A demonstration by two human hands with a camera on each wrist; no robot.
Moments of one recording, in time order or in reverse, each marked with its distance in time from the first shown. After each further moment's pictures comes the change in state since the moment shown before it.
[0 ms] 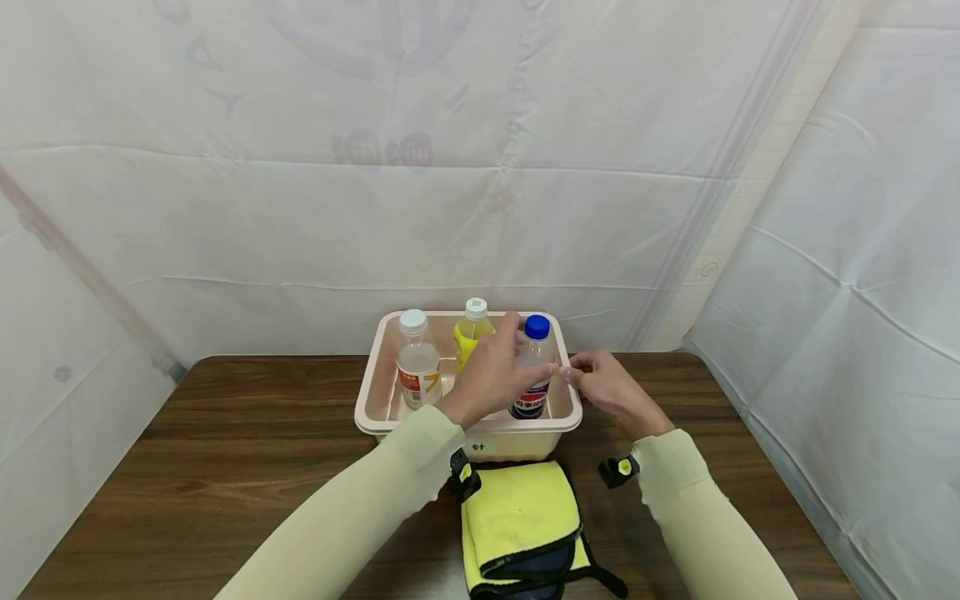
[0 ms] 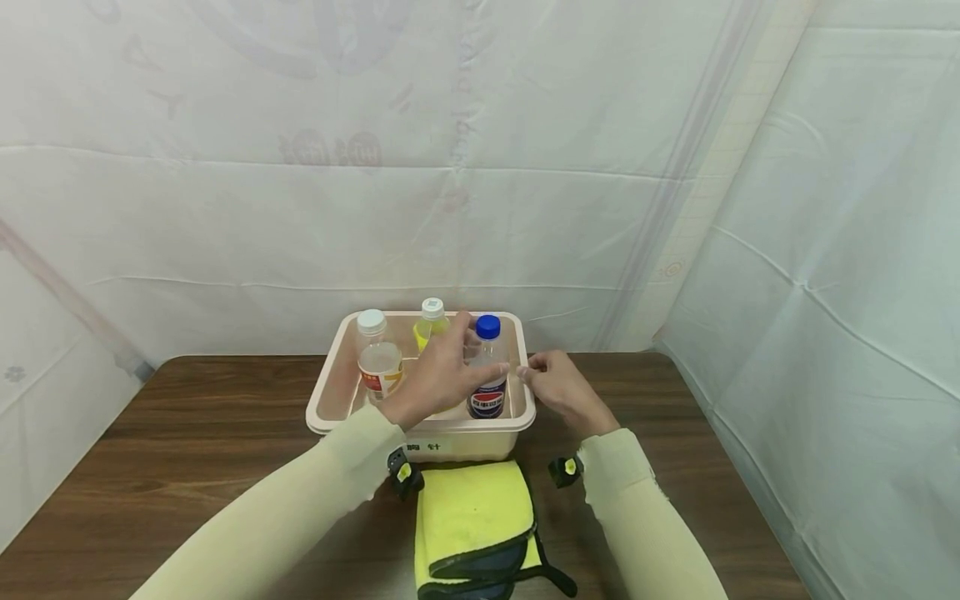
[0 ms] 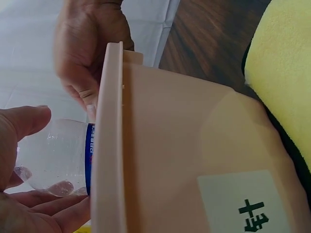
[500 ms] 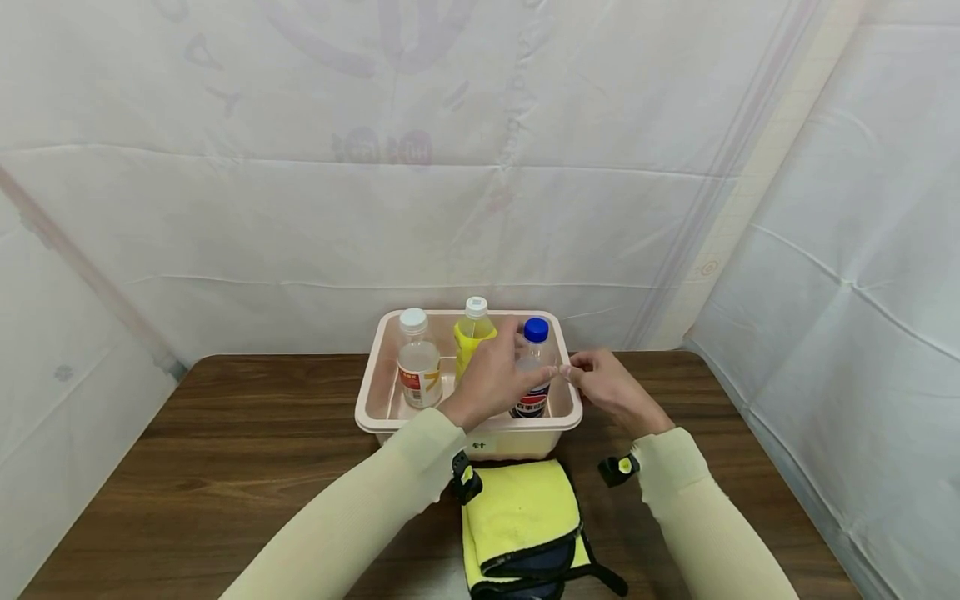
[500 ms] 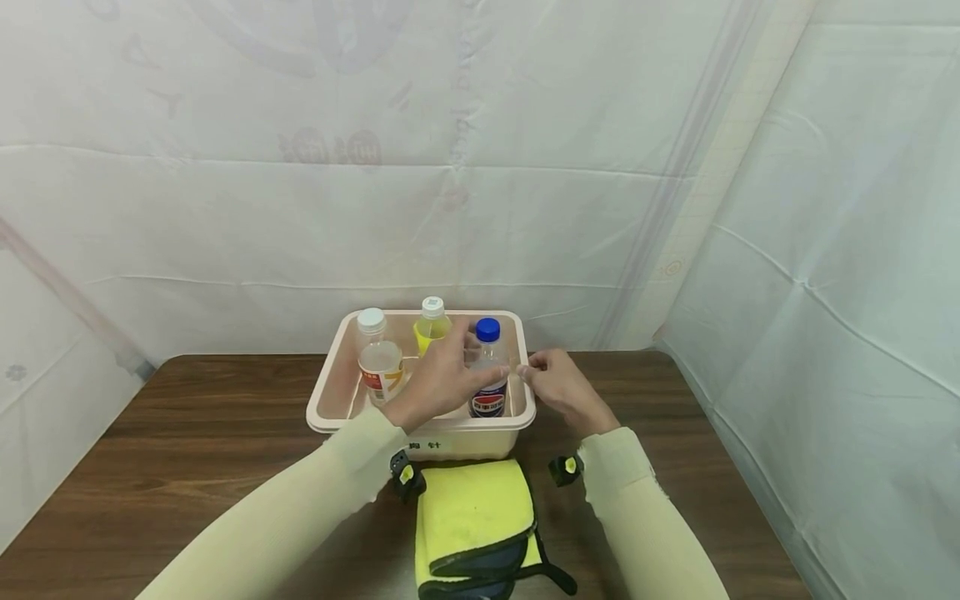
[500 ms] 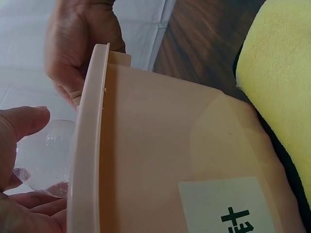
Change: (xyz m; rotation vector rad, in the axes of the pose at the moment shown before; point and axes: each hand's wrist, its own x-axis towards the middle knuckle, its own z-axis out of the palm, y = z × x) left_hand -0.001 -0.006 0.007 0.002 0.017 -0.006; right_hand 0.001 0.000 0.000 0.020 0.005 -0.003
